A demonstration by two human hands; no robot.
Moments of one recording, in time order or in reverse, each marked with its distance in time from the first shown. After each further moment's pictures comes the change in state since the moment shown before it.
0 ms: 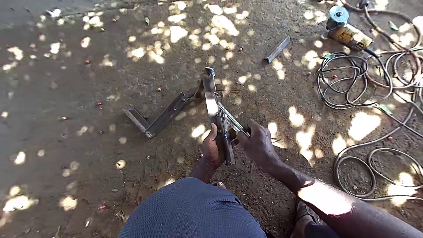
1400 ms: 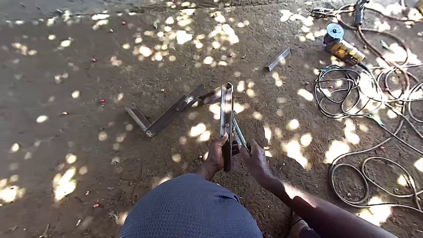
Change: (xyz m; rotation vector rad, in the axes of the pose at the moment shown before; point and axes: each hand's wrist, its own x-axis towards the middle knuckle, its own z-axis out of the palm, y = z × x) left_hand 0.004 -0.025 -0.019 0.244 0.208 -0.118; right_hand -0.046 0.066 0.036 0.132 -0.083 0.052
